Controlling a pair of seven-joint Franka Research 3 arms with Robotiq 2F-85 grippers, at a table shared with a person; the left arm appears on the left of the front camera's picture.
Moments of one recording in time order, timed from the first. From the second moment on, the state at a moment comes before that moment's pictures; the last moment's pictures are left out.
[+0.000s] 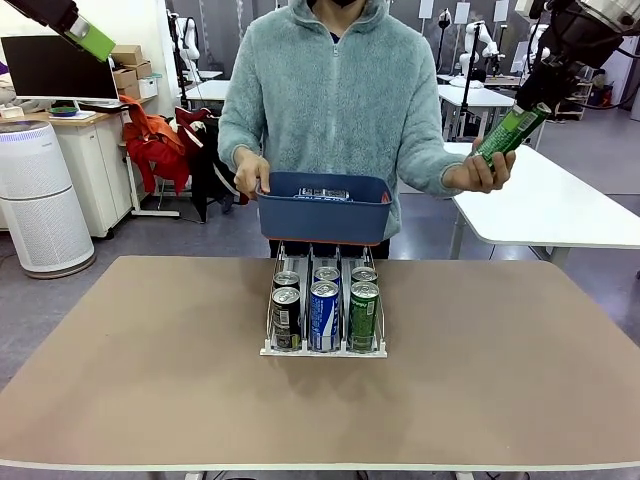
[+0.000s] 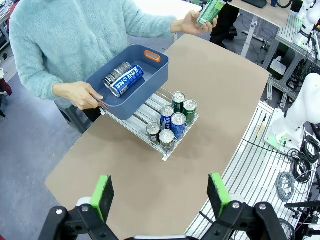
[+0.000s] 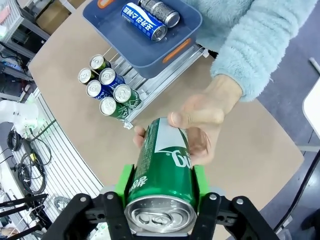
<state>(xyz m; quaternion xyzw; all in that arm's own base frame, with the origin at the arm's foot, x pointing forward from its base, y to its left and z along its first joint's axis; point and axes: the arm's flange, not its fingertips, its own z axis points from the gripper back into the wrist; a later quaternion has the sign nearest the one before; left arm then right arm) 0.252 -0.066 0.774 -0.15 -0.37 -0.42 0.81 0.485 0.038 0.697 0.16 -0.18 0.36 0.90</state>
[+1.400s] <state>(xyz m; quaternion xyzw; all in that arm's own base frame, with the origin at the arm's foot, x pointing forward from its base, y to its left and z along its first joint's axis) 0.252 -0.066 0.774 -0.15 -0.37 -0.42 0.81 0.482 0.041 0.696 0.17 -0.17 0.36 0.90</state>
